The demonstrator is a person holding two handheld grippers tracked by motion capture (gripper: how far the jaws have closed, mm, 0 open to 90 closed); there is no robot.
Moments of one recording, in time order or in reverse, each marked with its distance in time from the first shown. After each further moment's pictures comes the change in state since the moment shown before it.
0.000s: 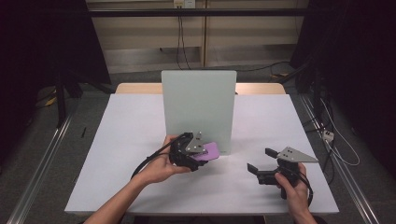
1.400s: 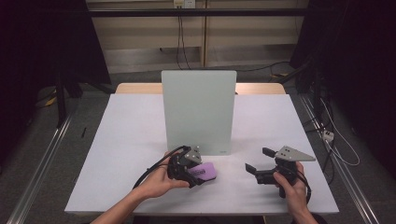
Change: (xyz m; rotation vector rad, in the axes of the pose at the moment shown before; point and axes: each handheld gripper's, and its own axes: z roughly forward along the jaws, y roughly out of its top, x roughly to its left) left arm -0.023 -0.026 0.021 0.100 -0.194 -0.167; right arm 0.000 0.001 0.006 0.010 0.034 -0.013
